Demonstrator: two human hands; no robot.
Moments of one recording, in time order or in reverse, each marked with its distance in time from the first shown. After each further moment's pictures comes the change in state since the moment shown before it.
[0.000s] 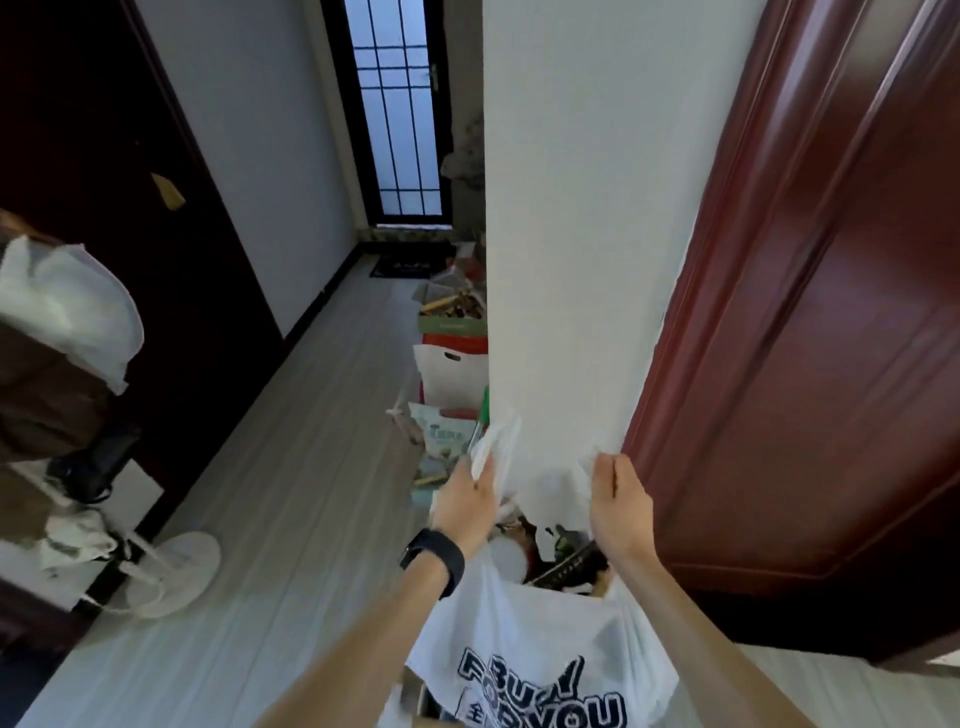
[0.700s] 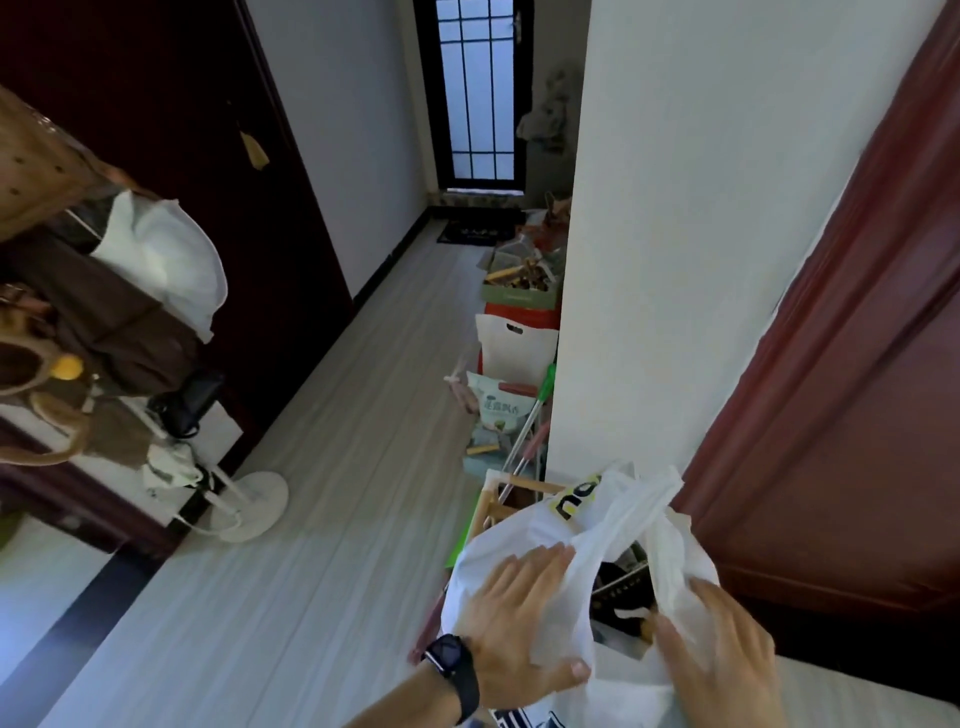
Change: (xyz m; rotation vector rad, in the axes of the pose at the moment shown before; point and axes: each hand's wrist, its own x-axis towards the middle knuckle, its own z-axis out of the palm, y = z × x) left_hand -0.071 -0.099 0.007 0.638 -0.329 0.495; right_hand -0.090 0.112 -0.017 -0.426 0.116 -0.296
